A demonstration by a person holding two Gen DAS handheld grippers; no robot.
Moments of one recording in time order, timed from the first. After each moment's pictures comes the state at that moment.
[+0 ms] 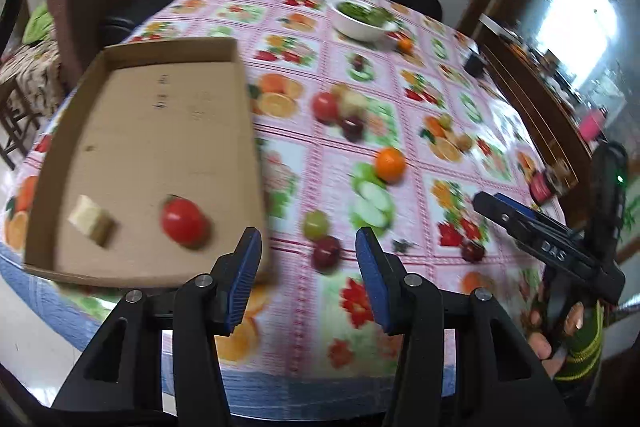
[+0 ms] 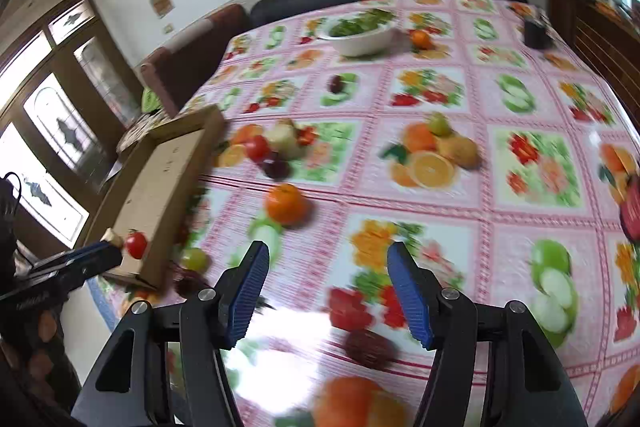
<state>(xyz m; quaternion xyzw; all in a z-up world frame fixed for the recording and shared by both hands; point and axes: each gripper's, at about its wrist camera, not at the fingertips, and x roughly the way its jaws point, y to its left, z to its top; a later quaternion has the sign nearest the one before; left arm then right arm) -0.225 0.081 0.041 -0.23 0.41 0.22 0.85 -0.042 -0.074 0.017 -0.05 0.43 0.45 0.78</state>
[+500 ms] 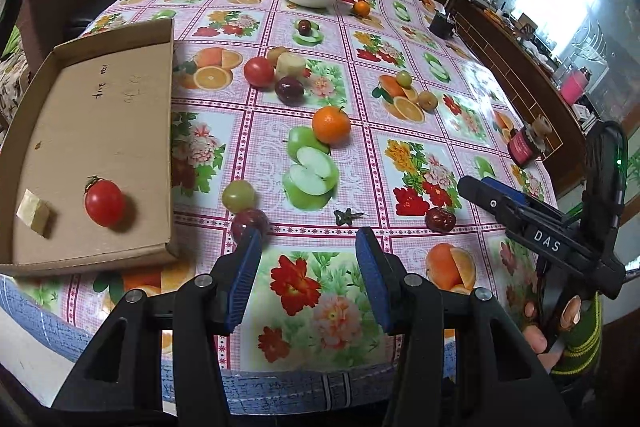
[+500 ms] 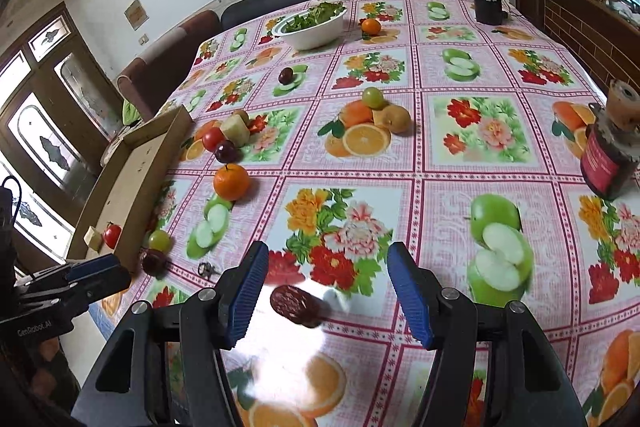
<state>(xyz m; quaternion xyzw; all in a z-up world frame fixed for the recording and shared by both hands) -0.196 0.043 0.026 -0.22 0.44 0.18 0.85 -0.034 -0.120 0.002 -0.03 0.44 0.42 0.79</state>
